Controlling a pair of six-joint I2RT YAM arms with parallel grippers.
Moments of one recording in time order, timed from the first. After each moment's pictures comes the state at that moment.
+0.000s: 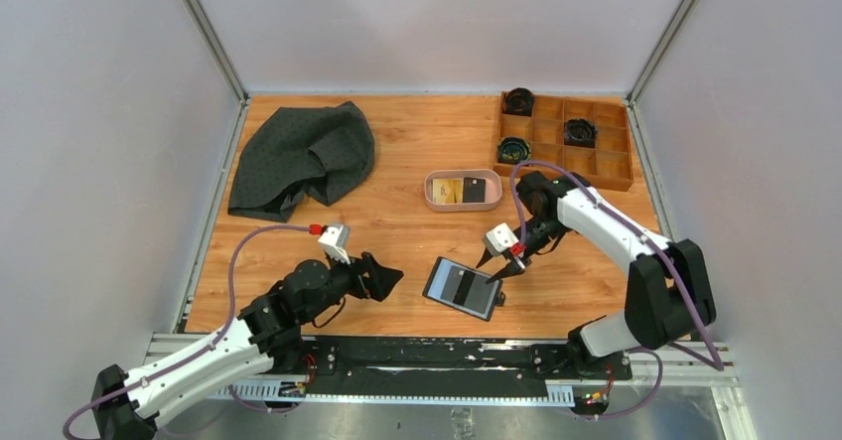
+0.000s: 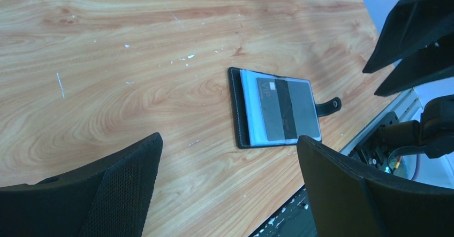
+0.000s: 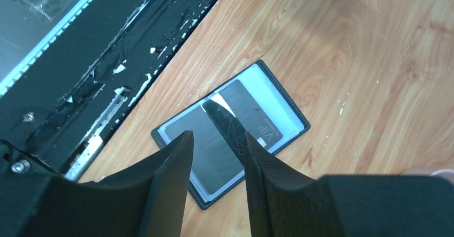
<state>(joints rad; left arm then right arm) -0.92 0.42 0.18 -0.05 -0.19 -0.65 0.40 1.39 0.96 -1.26 -1.08 -1.88</state>
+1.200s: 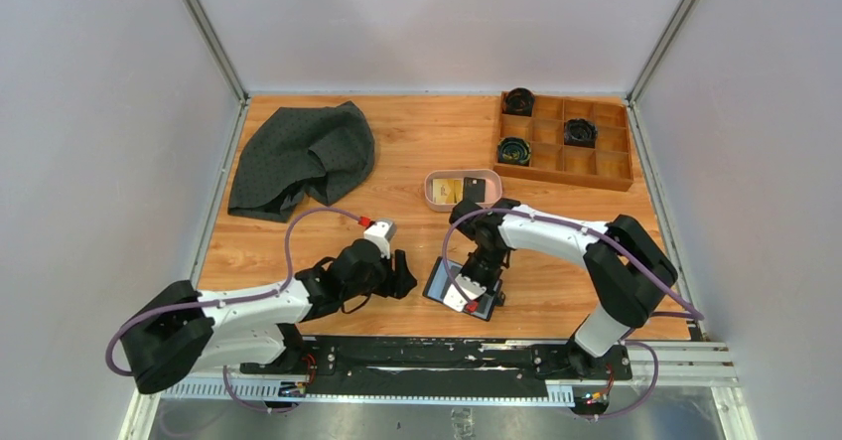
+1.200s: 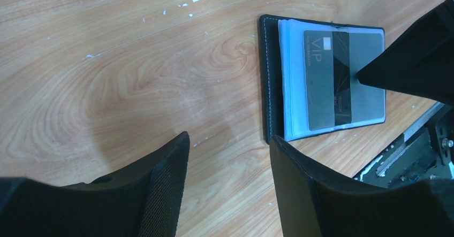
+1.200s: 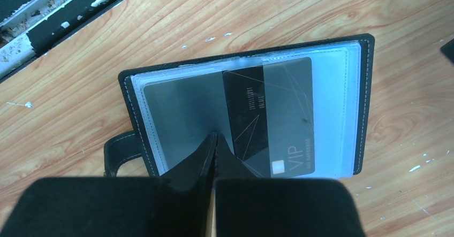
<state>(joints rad) -0.92 1.07 0.28 0.17 -0.08 -0.63 0.80 1.61 0.97 -0.98 -0.50 -1.86</state>
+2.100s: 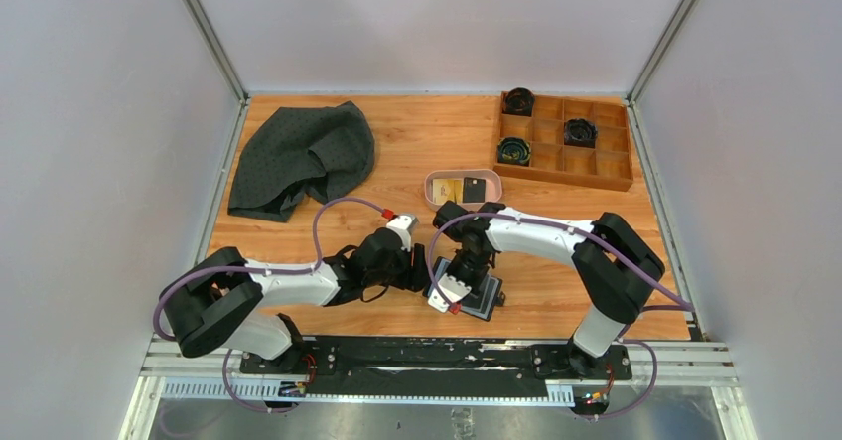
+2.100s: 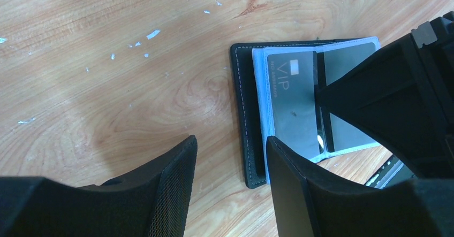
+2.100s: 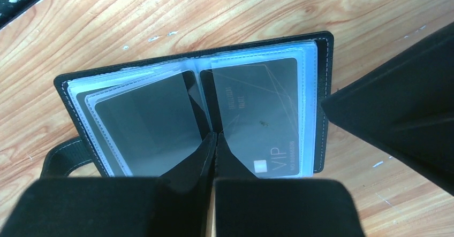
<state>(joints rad) -0.92 1.38 0.42 0.30 -0.01 -0.60 0.88 1.67 1.02 -0.89 -0.40 -1.77</state>
